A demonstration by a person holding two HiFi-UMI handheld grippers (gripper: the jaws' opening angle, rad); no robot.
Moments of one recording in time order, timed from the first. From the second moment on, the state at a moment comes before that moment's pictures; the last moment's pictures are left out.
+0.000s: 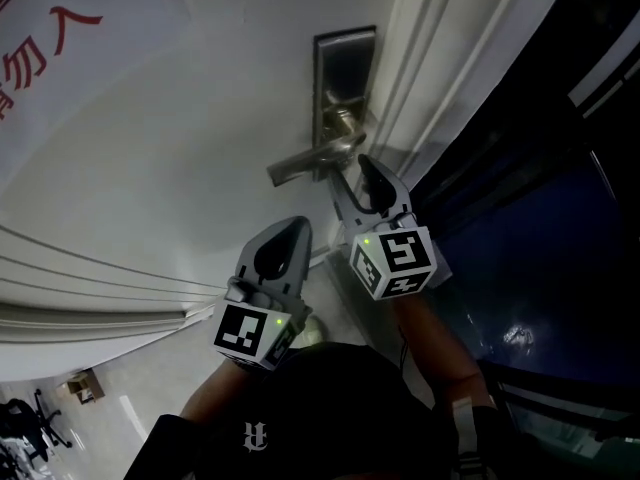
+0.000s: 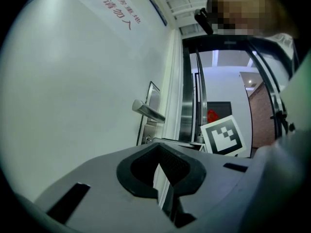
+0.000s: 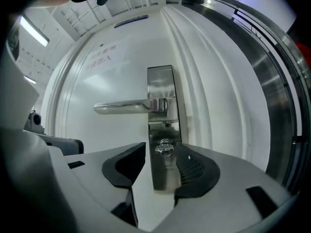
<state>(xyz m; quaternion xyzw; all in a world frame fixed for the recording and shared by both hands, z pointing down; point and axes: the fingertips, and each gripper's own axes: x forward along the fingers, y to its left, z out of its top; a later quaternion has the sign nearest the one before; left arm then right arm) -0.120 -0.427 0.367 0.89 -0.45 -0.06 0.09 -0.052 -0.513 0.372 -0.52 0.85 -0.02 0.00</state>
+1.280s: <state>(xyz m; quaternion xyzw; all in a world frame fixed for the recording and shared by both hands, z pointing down) -0.124 -0.427 0.369 0.88 -0.45 -0.06 0.10 -0.052 -0.529 0.379 -0.55 0.84 -0.02 -0.01</state>
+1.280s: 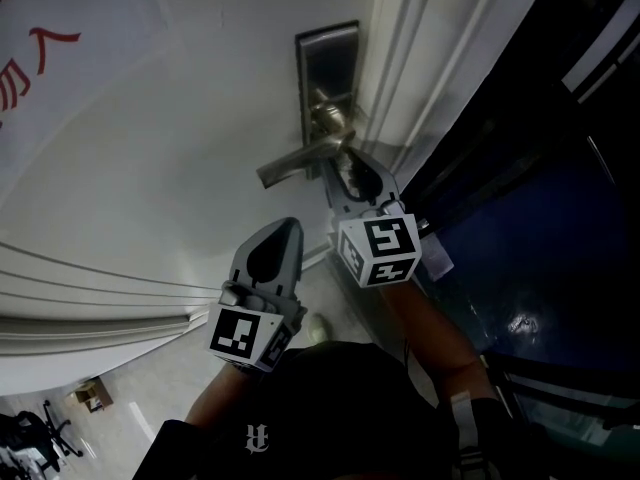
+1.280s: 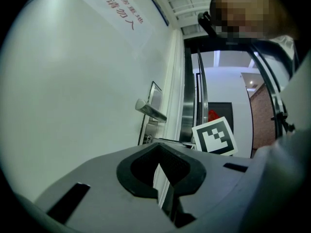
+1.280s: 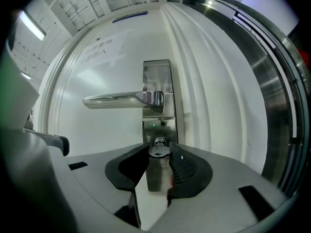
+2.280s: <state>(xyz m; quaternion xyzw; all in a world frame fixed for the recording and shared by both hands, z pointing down) -0.056 -0.310 0.363 0.88 -0.47 -0.07 0.09 0.011 -0.389 0.365 -0.52 0.85 -0.03 0.00</state>
